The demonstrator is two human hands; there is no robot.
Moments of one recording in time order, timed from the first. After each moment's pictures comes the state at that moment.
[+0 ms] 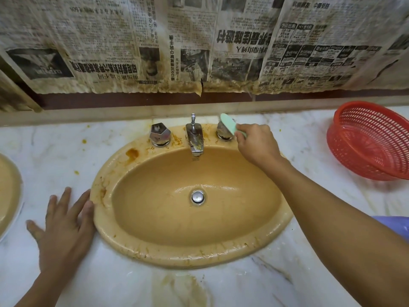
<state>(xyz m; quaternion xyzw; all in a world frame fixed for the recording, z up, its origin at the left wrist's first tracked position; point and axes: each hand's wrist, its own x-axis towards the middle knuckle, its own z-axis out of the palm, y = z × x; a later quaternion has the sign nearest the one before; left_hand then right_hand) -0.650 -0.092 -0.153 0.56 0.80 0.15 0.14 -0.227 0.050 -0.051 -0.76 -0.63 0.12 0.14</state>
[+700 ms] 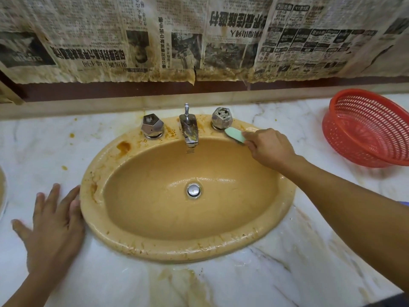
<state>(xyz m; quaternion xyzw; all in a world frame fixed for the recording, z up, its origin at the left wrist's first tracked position) -0.687 -0.078 -0.194 0.61 0.77 0.12 0.14 -0.175 0.029 -0.081 -0.68 -0.73 0.01 -0.03</state>
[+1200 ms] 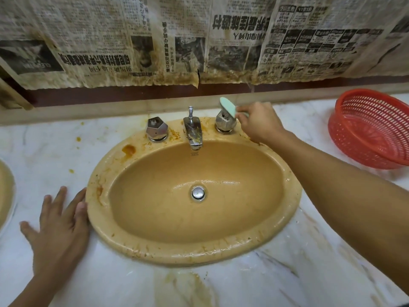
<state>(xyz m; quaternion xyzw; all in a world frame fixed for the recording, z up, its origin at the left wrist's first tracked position) -0.689 -0.080 -0.196 0.61 0.77 0.12 0.13 -0.206 0.080 -0.047 -0.72 -0.66 0.11 0.16</state>
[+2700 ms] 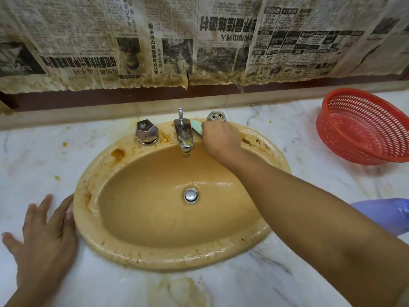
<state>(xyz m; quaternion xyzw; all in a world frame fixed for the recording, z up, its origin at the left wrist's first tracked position) -0.679 -0.081 -0.182 0.61 0.77 0.13 0.09 -0.289 0.066 -0.062 -0.72 -0.70 0.02 0.00</state>
